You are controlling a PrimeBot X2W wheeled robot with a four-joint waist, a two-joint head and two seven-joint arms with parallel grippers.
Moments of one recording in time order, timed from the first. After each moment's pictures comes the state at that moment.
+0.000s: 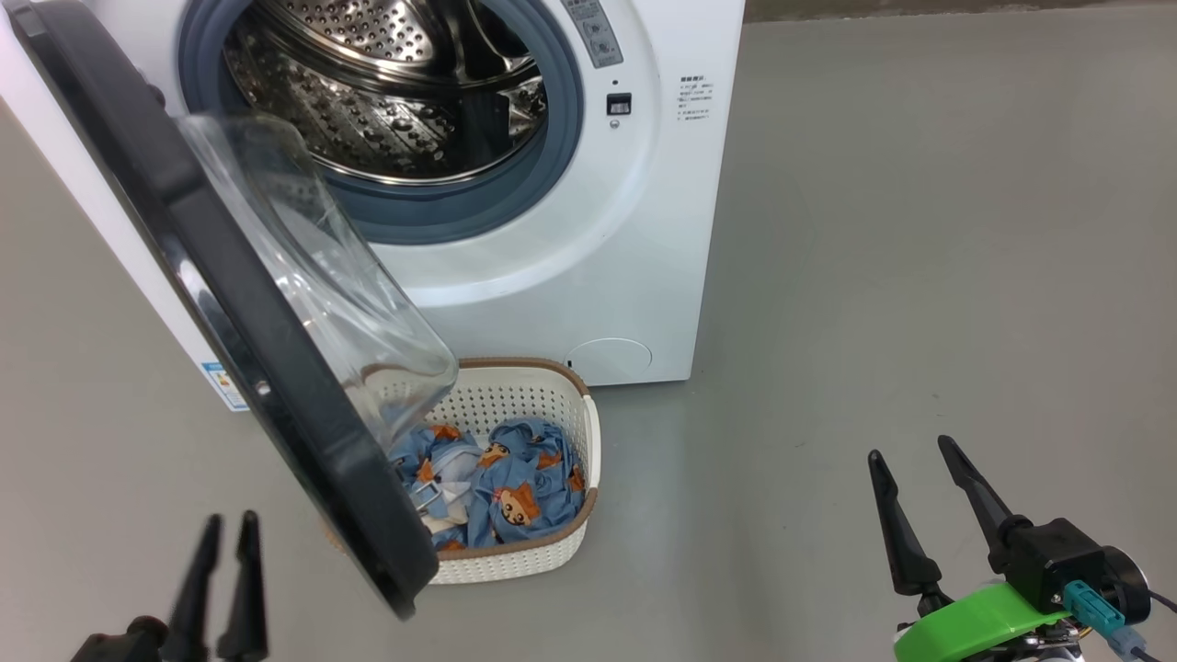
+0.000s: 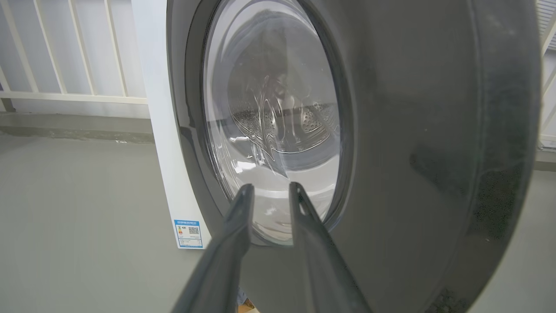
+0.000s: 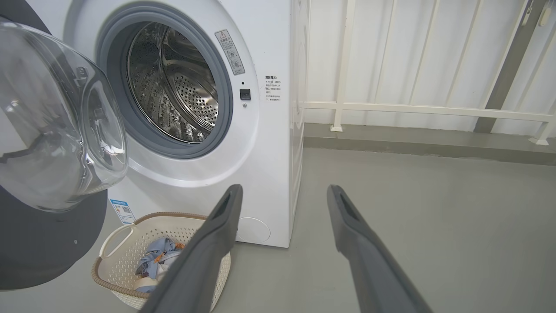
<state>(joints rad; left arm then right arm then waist) 0.04 0.05 0.05 0.12 -0.22 -0.13 -0.26 -0.03 -0.05 -0.04 0.12 0.06 0.13 -0.25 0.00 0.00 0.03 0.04</state>
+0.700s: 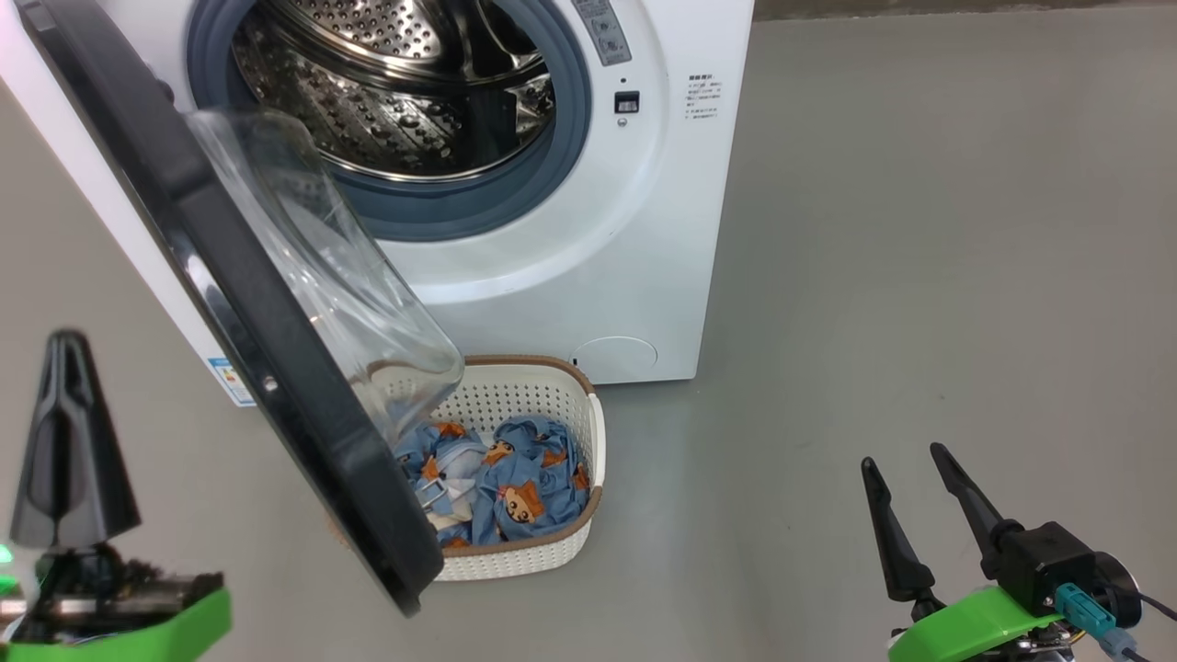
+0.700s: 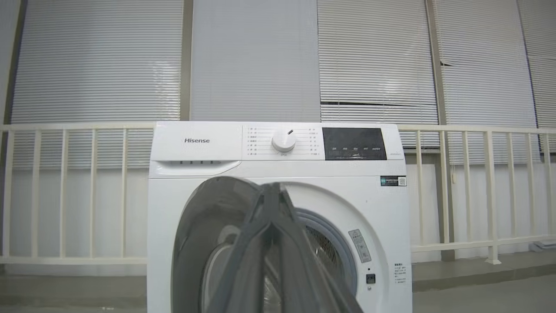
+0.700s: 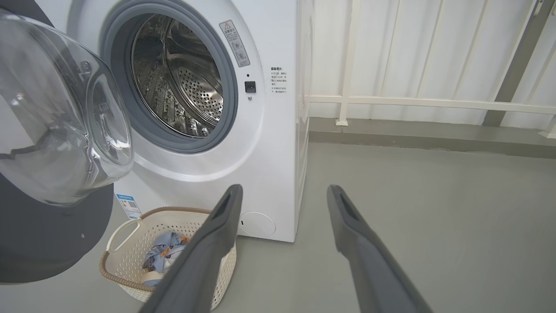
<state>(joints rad) -0.05 0.06 0.13 -0.34 -0.23 -0.13 -0.26 -0.03 -0.05 -0.03 0.14 0.07 0.13 -0.25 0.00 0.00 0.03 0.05</state>
